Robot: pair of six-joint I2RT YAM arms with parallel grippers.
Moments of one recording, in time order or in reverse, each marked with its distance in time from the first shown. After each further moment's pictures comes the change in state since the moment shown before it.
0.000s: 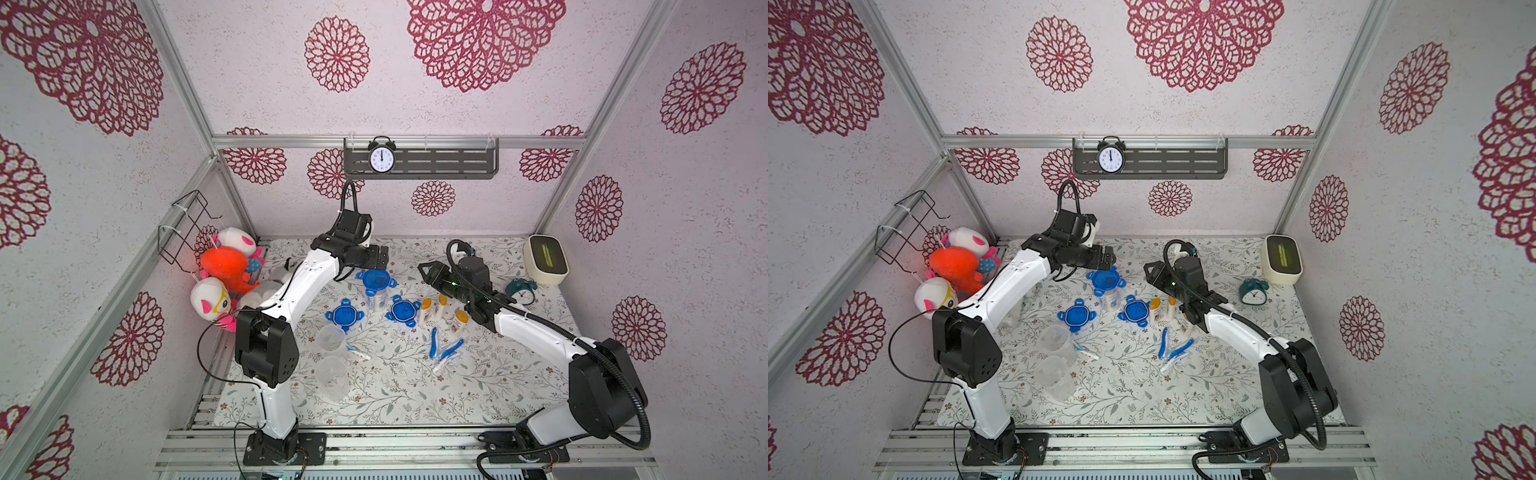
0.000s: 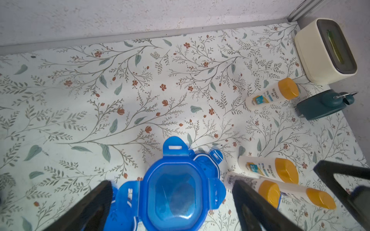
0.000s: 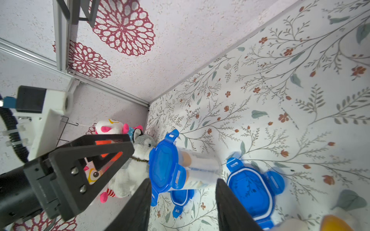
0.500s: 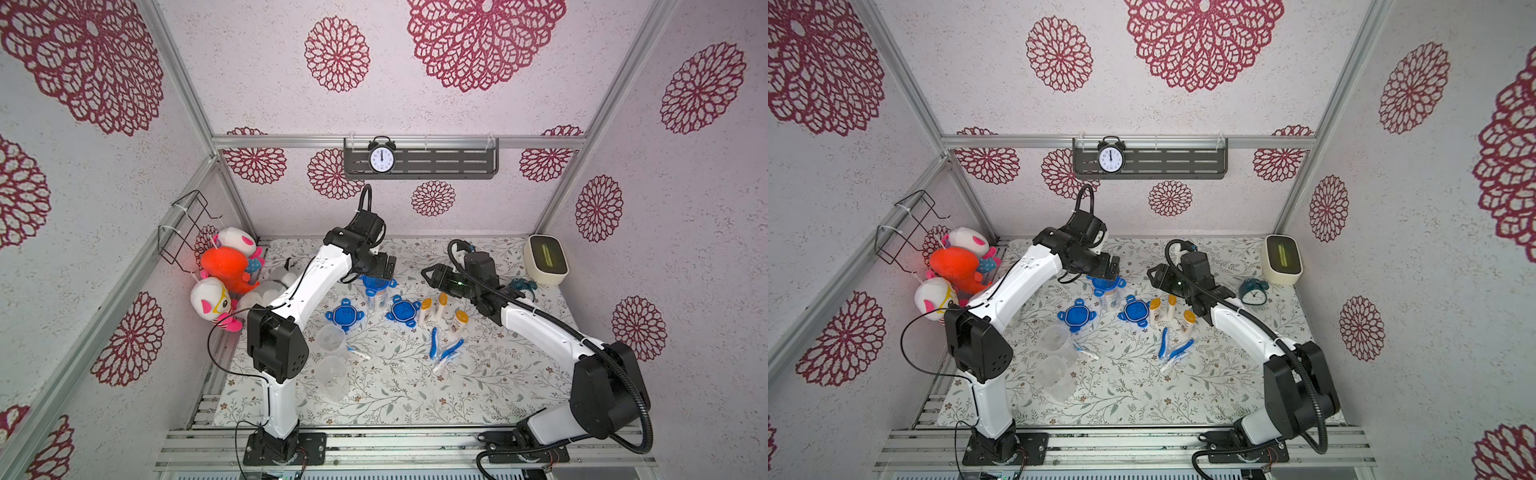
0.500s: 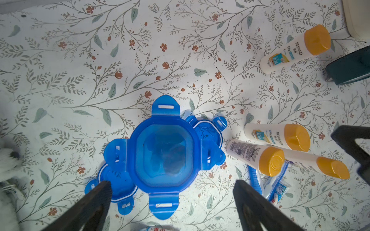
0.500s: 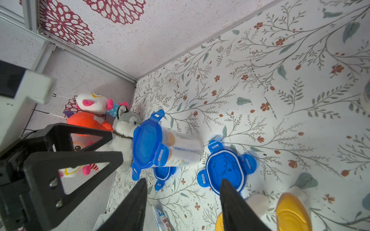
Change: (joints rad) left arm -0.070 0.114 0.202 -0.297 -0.092 -0.016; right arm -0.056 -0.003 0.060 -0.187 -0.130 -0.146
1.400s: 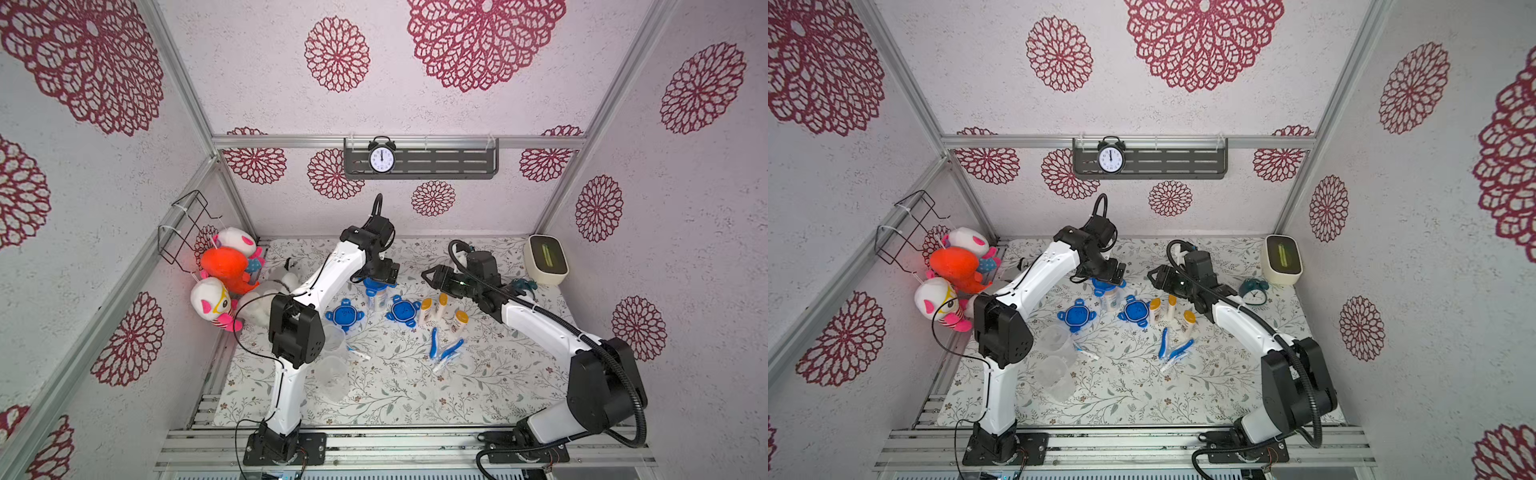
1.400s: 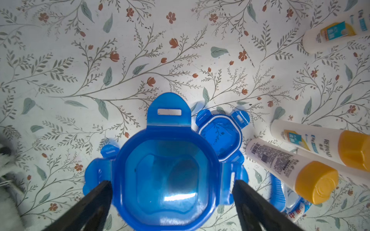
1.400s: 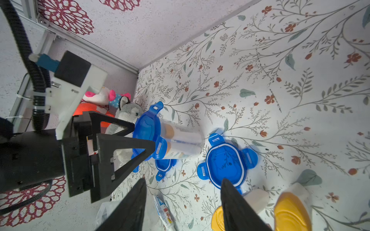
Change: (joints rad) left arm -0.025 0.152 0.122 -0.107 -0.053 -0.002; right arm -0.031 0.024 0.005 -0.007 -0.085 -0.014
